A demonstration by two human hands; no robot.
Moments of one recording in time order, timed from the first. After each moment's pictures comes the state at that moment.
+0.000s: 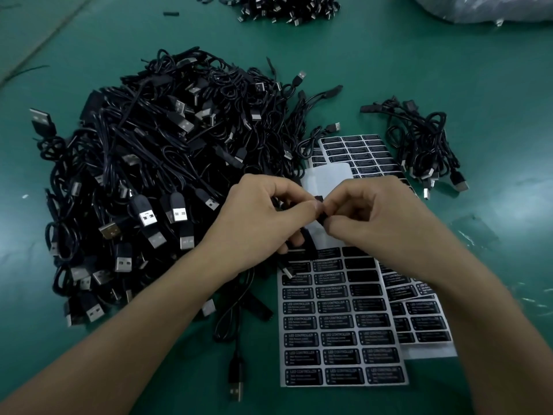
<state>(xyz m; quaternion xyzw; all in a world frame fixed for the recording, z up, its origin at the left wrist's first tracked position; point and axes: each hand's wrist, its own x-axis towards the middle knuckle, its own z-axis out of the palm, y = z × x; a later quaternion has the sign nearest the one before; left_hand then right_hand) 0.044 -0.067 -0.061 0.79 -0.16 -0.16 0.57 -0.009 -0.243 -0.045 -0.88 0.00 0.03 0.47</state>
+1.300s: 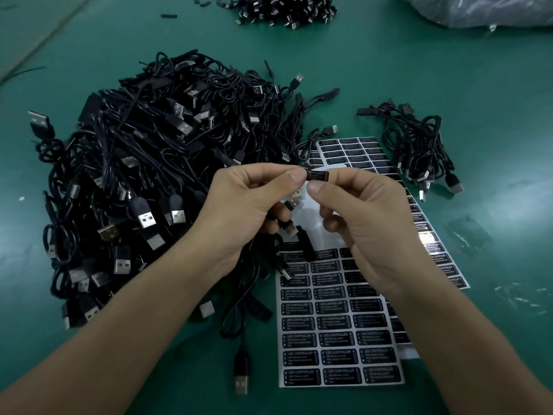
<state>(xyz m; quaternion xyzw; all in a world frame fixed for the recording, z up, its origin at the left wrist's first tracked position) 0.048 -0.066 -0.051 0.66 -0.06 -0.17 0.73 -0.005 -0.214 -0.055 -0.64 0.11 -0.07 0.75</state>
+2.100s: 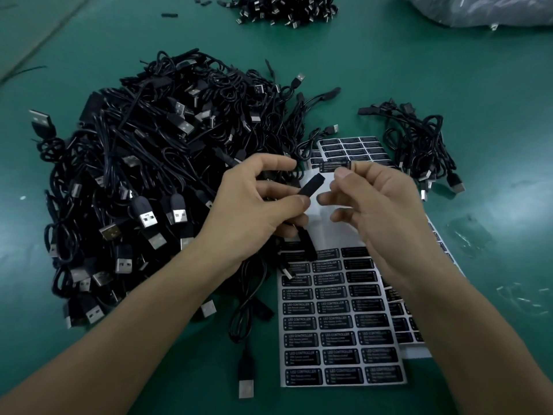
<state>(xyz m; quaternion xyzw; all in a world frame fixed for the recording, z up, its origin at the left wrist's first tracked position) 0.046 -0.065 -0.057 0.68 -0.09 -0.18 0.70 -0.001 -0.225 -0.055 -0.67 0.12 -0.08 0.73</state>
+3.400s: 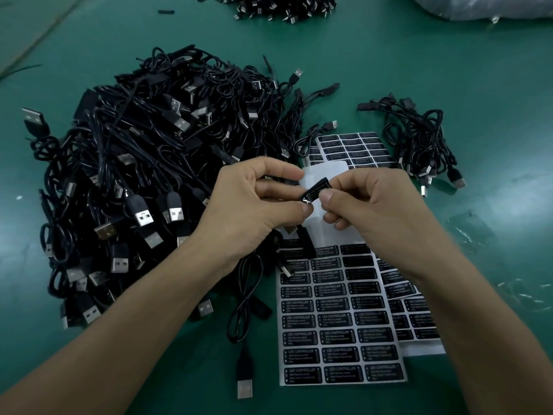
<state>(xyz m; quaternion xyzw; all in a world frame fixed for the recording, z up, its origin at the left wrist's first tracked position) 0.046 -0.065 -0.054 0.69 -0.10 -0.18 0.69 -0.003 -0.239 -0.055 -0.84 0.07 -0.03 0.54</state>
